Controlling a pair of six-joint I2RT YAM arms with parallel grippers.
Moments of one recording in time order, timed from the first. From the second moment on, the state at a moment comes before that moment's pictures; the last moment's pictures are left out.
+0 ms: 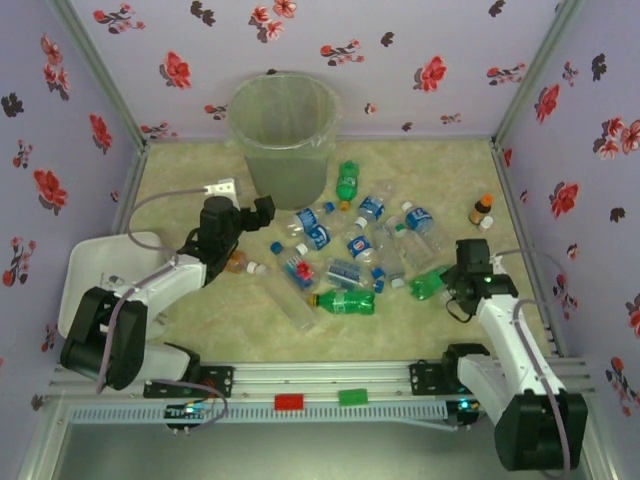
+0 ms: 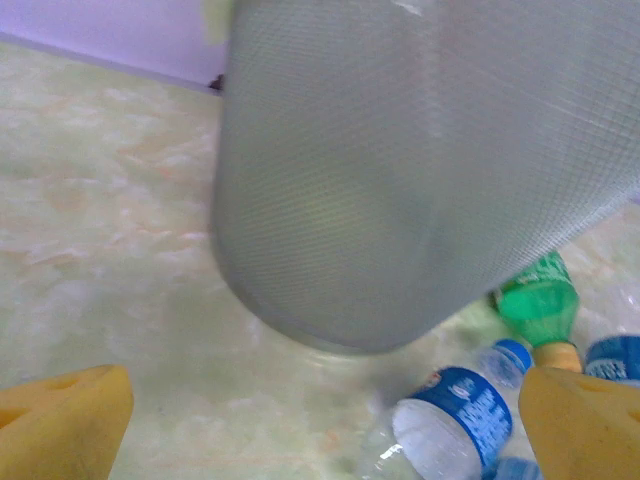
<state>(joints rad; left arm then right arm) -0.39 1.35 0.66 0.32 -0.13 -0.45 0.03 0.85 0.59 -0.81 0.18 0.98</state>
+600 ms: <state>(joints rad) -0.17 1.26 0.53 0.31 -0.08 -0.74 0.30 1.47 1.56 -0.61 0.10 0.62</state>
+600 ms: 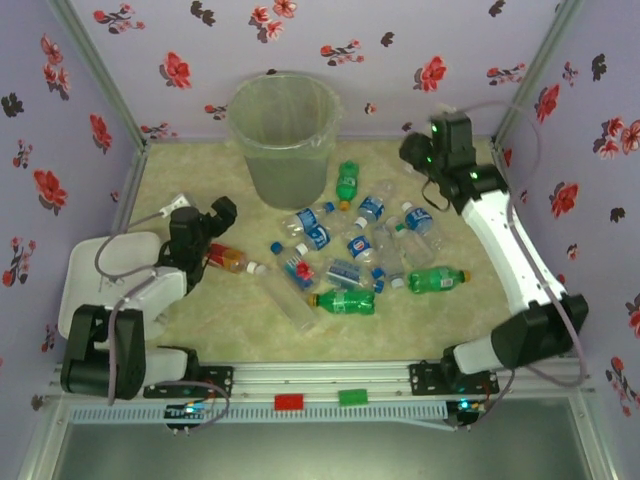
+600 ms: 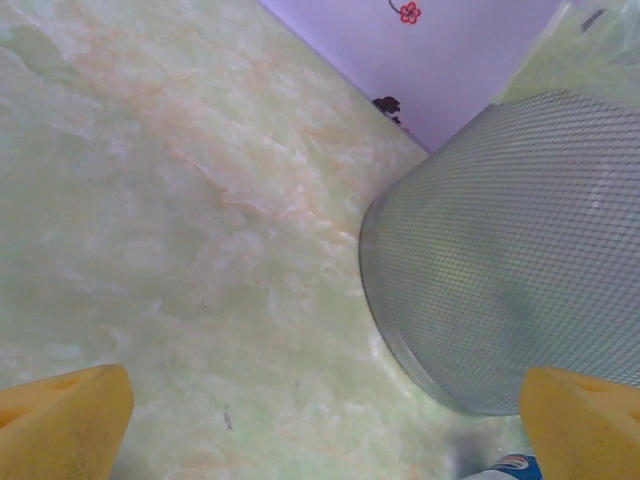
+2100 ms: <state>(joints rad) -0.16 0.98 0.57 -0.02 -0.12 -0.72 0.57 2.23 2.47 -0.46 -0.15 0.45</state>
